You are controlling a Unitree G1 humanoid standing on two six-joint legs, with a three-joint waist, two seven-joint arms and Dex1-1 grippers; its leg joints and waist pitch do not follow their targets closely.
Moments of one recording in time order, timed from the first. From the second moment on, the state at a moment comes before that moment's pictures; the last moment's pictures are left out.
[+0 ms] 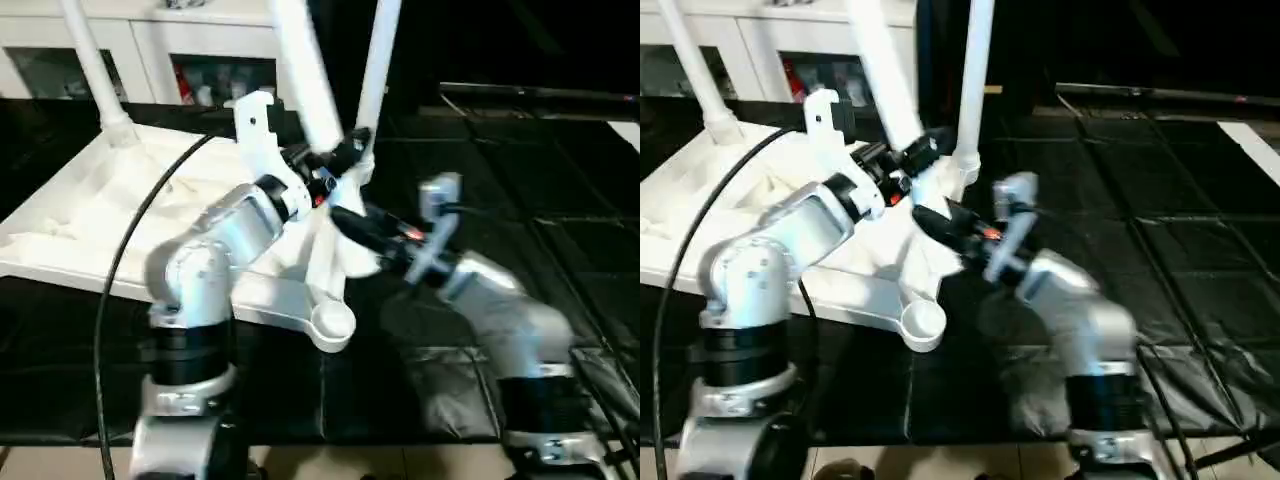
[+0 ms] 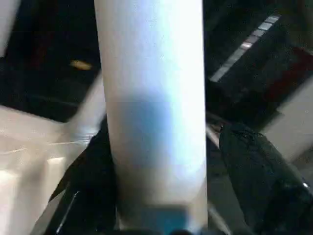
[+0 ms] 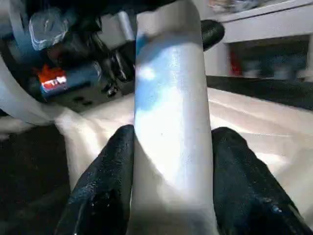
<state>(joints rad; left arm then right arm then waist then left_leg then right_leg) -0.68 -0.13 0.19 -0.06 -0.53 0.80 -0.03 -0.44 -0.08 0.04 0.05 0.33 0.43 0.62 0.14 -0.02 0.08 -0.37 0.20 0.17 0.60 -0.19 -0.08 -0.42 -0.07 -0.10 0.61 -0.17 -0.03</state>
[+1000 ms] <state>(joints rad) -0.67 0.01 0.13 -0.01 -0.54 0.71 -0.09 -0.44 -0.09 0.07 0.06 0.36 0.37 0.64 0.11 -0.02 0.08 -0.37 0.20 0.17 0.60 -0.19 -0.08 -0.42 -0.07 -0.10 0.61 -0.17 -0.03</state>
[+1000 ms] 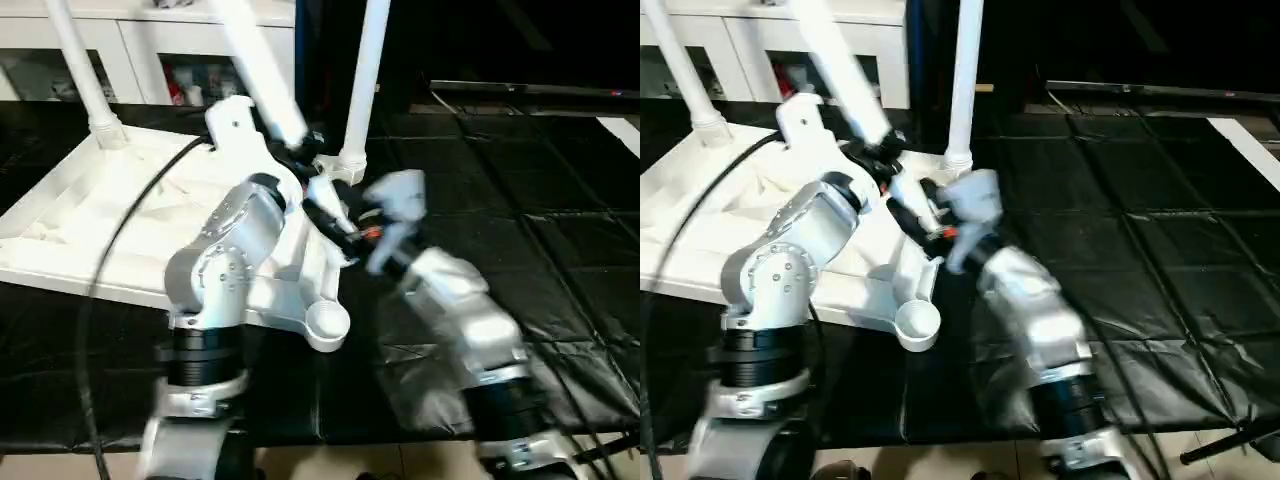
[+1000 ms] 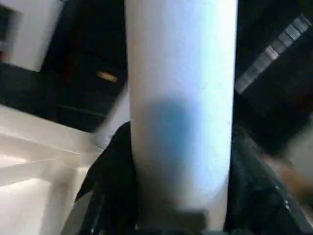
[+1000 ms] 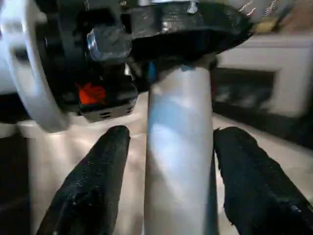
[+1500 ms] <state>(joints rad) -0.68 0.27 0.10 -0.01 -0.90 0.91 -0.88 -0.51 -0.39 0.03 0.08 0.72 0.76 1.21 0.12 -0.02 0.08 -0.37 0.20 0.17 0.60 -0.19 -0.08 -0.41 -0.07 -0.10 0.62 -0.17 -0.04</state>
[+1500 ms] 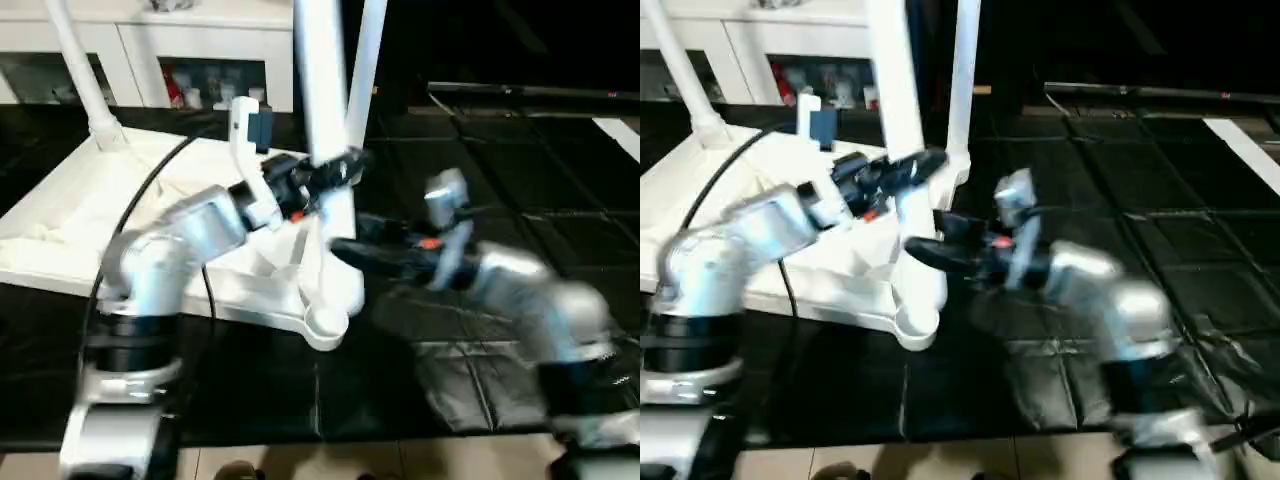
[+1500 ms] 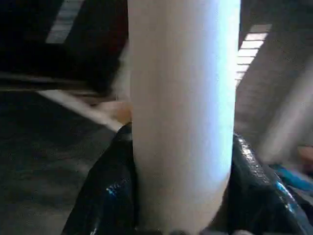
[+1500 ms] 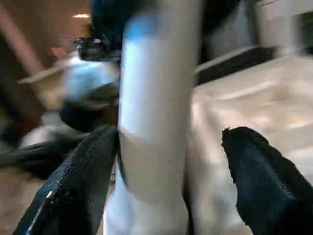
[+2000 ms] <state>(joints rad) -0.73 0.25 0.00 -0.01 -0.98 0.96 -1.11 -0.54 -0.42 0.15 0.08 0.83 0.91 1.48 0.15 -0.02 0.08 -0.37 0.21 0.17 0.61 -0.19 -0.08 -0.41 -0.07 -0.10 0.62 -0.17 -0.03</state>
